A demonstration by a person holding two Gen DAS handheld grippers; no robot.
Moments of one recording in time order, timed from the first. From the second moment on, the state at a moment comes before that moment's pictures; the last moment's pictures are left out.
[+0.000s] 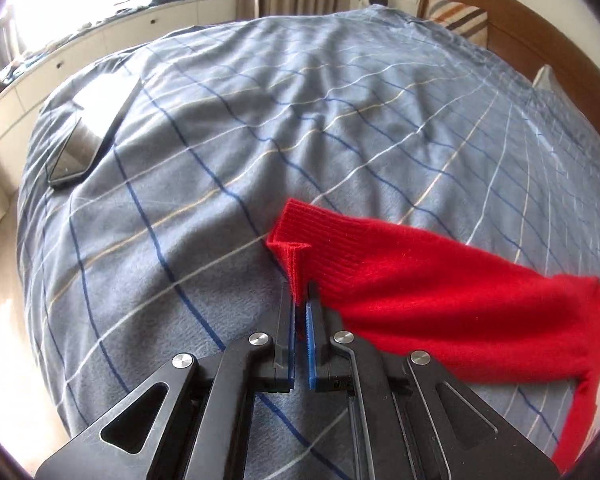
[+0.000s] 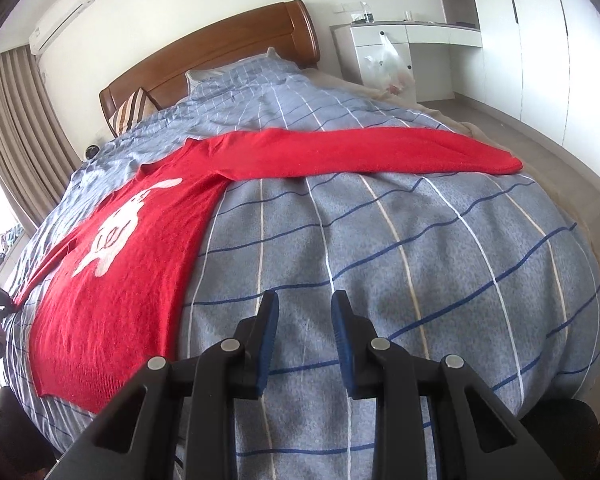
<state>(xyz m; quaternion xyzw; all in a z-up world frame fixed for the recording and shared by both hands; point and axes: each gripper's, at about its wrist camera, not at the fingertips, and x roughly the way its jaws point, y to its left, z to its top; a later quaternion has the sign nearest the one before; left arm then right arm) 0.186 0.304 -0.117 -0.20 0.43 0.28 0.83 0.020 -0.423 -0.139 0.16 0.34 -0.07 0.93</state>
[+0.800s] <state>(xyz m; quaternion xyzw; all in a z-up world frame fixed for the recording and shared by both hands) 0.177 0.290 -0.116 -0.14 0.40 0.26 0.87 0.018 -0.404 -0.113 0.10 0.34 -0.11 0.93</state>
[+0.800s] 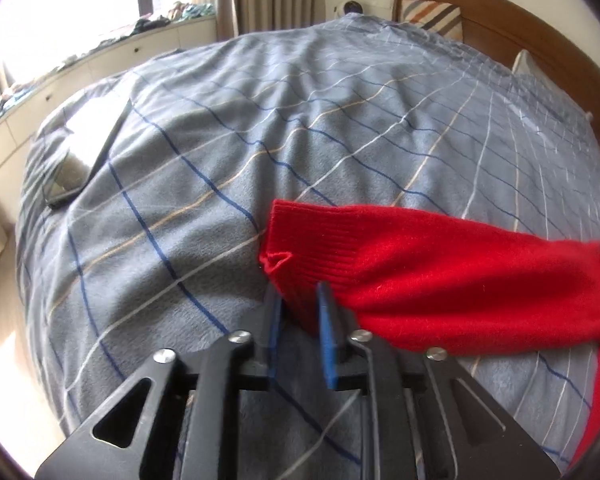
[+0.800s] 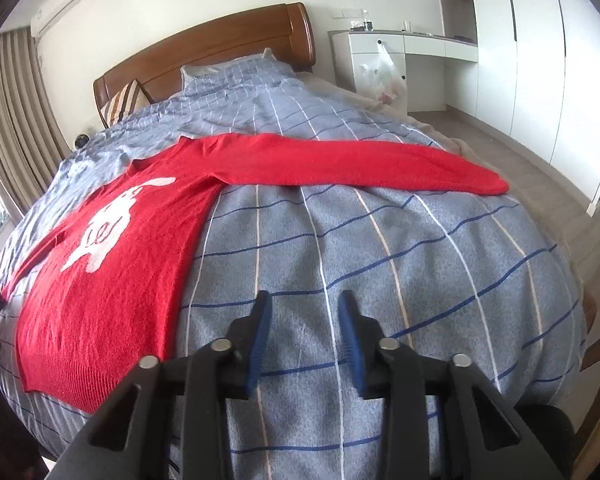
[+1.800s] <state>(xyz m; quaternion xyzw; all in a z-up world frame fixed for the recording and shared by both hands) 0.076 0.180 -0.113 -0.05 0.38 0.16 0.91 0.020 -0.356 -0.038 -0.06 0.36 -0.26 0.89</state>
